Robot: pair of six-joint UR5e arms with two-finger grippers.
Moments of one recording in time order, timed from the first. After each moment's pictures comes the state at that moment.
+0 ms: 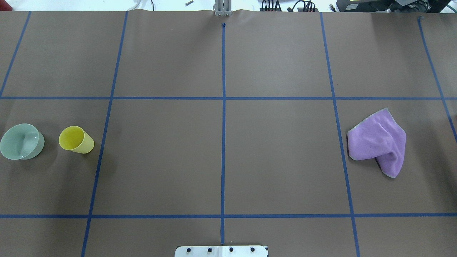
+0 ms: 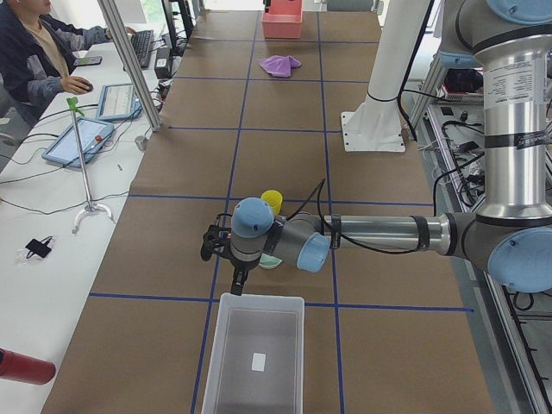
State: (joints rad) left arm -1.47 -1.45 -1.68 -1.96 -2.37 -0.16; right arm 1.49 -1.62 1.70 -1.42 2.29 0.04
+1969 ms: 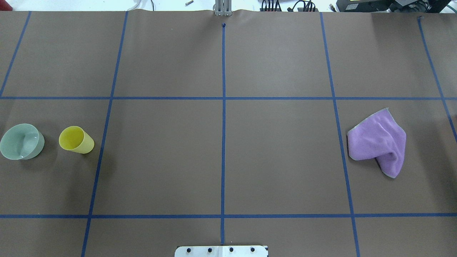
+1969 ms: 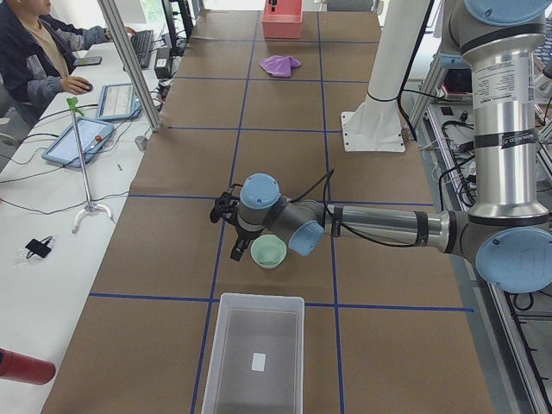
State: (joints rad) left arm -1.33 -1.43 -1.76 -2.13 -2.37 -0.26; right arm 1.50 -1.68 1.71 -1.38 2.33 -0.01
